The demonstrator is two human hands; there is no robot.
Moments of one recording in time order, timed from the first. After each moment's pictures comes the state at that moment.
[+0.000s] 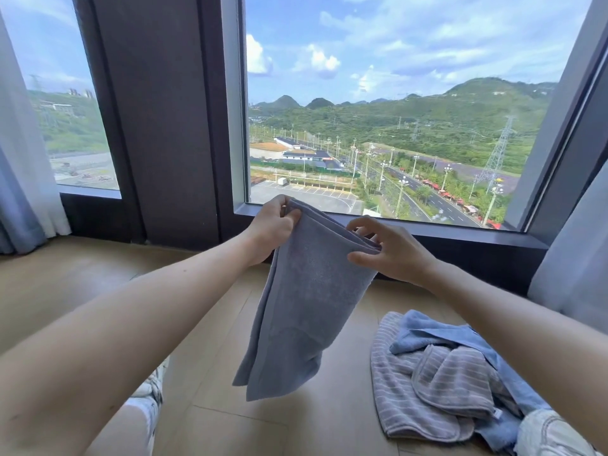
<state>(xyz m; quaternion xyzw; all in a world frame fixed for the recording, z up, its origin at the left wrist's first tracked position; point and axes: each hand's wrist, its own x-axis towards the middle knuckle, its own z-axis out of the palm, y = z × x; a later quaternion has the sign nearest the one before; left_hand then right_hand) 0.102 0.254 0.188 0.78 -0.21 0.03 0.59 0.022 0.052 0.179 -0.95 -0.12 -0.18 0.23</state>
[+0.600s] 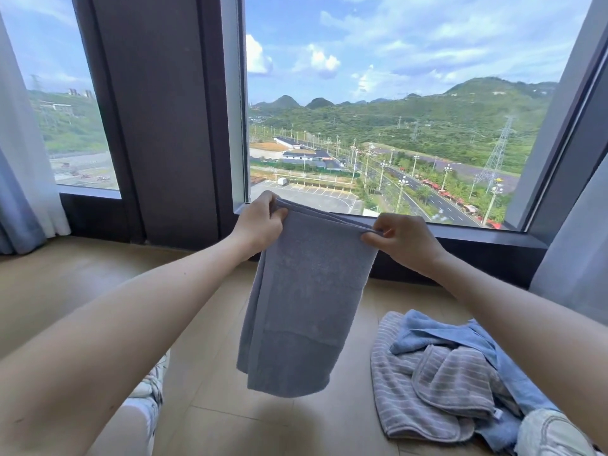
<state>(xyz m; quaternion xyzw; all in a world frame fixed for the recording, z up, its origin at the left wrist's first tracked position) 0.114 0.270 0.186 0.86 -0.20 0.14 0.45 0.028 0.042 0.187 -0.94 -0.03 -0.23 0.24</state>
